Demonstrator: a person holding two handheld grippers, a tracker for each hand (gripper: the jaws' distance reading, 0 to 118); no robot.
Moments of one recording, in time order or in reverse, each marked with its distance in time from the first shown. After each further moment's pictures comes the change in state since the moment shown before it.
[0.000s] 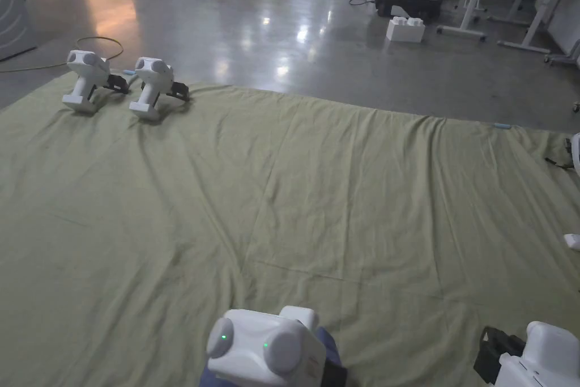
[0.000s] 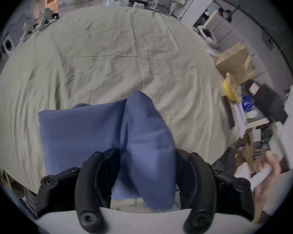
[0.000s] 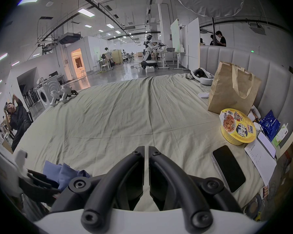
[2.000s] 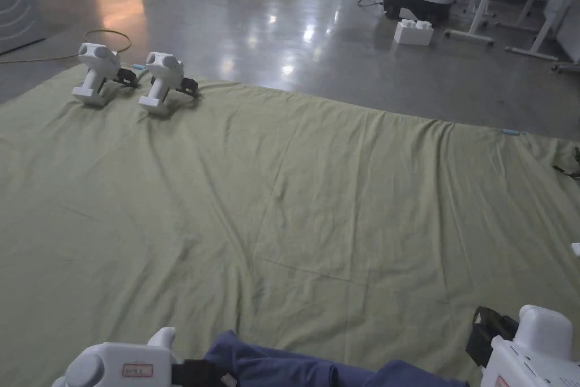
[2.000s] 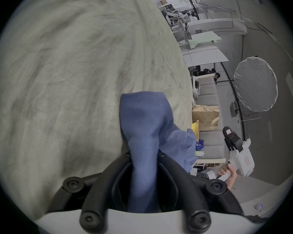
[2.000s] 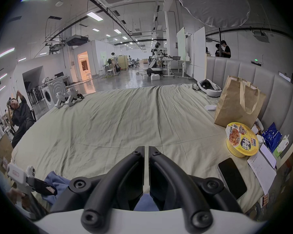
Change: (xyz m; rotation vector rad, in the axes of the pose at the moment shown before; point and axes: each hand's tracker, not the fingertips) left arm -0.224 -0.058 -0.009 0.121 -0.489 0.482; right arm -0.030 0.016 0.003 0.073 0.033 0.055
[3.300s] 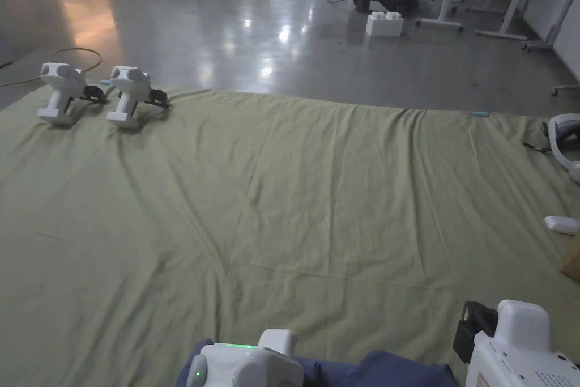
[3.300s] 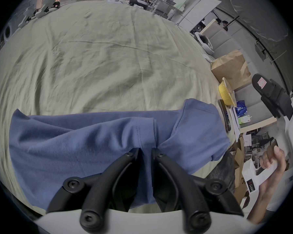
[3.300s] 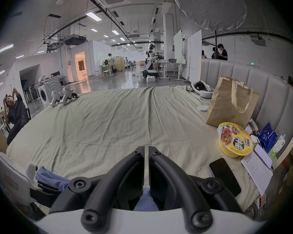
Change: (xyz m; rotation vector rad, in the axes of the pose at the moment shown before) left arm 0.153 -0.065 -0.137 -0.114 0.414 -0.465; right arm 0.022 -0.016 0.000 0.023 -0.046 0.014
